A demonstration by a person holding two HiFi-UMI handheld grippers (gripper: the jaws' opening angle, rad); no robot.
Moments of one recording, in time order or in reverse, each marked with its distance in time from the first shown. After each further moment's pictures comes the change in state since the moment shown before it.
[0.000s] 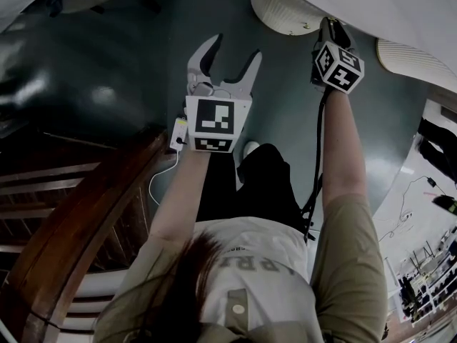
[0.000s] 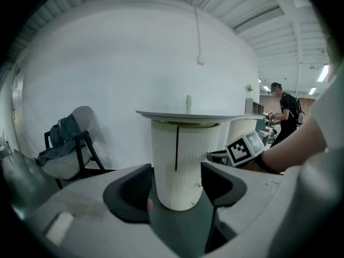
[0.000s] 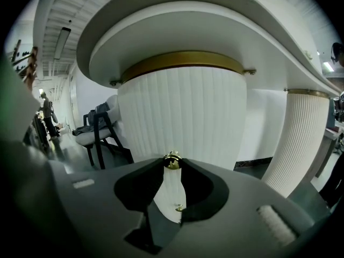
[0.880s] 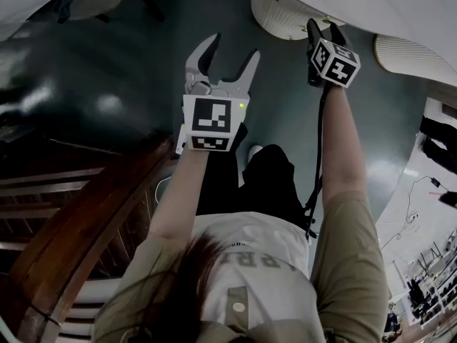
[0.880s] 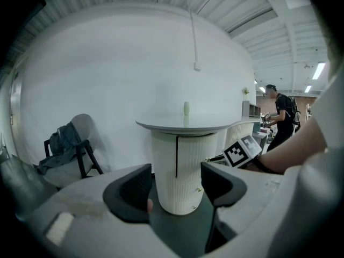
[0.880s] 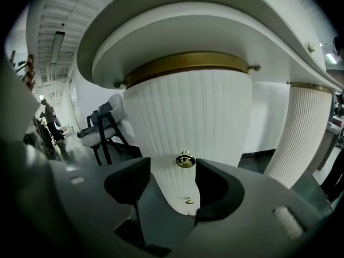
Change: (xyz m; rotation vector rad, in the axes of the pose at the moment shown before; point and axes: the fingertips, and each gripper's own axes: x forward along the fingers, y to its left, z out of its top) left arm -0.023 0.001 0.022 0.035 -0.049 -0.011; right arm -0.012 0.017 -0.002 0.042 0.075 0.036
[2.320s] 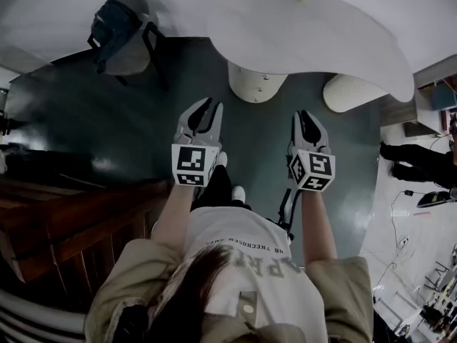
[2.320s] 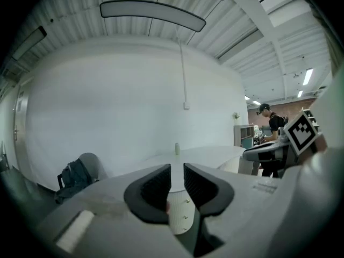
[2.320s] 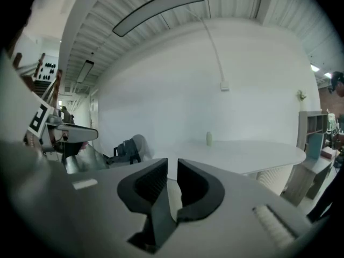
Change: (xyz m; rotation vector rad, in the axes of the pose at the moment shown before) left arm -0.217 -0.071 0.201 0.039 -0.214 0.003; right arm -0.424 0.067 0.173 -0.119 -0.306 0.055
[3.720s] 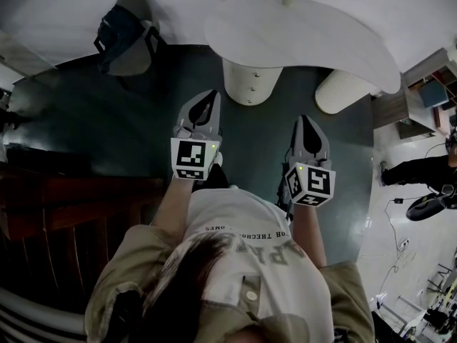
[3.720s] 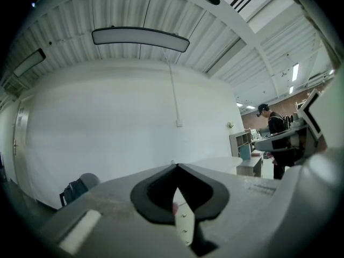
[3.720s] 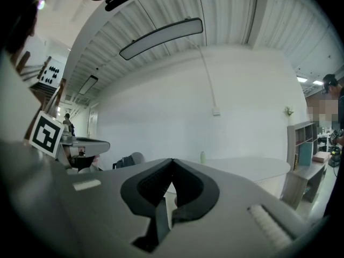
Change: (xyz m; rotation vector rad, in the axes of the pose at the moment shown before) left arm -0.072 -0.060 0.066 0.096 -0.176 0.005; right arm -0.140 0.022 0.064 -0.012 -0.203 -0.052
